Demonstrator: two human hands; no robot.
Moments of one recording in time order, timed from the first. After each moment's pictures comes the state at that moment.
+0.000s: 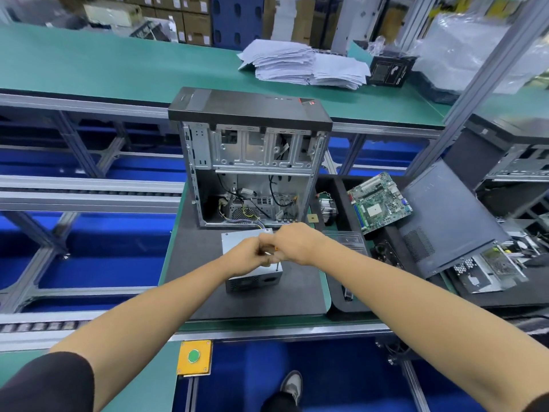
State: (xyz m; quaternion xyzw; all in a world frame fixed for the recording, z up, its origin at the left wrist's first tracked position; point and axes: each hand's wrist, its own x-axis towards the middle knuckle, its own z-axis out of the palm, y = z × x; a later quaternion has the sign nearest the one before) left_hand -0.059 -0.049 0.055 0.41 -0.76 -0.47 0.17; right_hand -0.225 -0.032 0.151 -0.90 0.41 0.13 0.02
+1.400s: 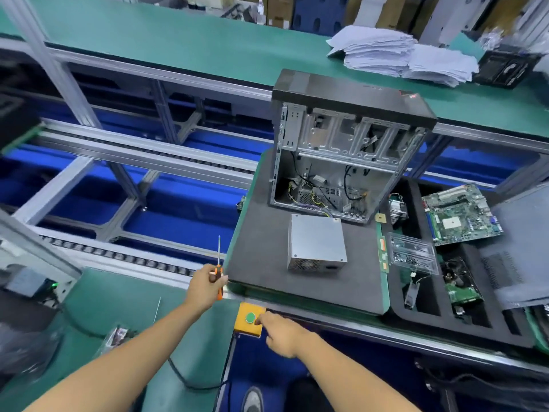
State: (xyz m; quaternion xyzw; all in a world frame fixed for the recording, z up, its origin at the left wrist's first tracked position) left_hand 0.146 0.104 -0.026 0.76 -0.39 -0.43 0.29; right_hand -0.092 0.125 -0.038 -0.79 0.44 0.17 0.38
